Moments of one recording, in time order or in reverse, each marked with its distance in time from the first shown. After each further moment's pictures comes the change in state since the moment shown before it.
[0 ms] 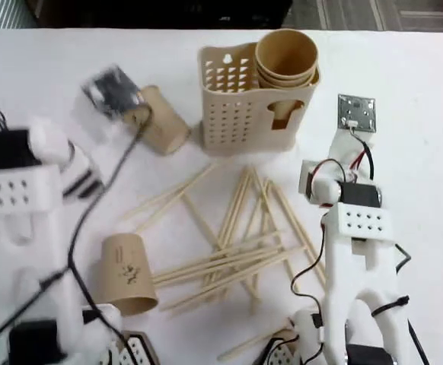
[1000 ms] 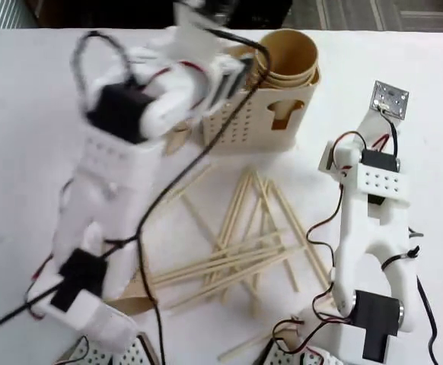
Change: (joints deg) left arm 29.9 26.8 -45.9 -19.6 45.1; right arm 7.0 19.7 -15.7 2.3 -7.2
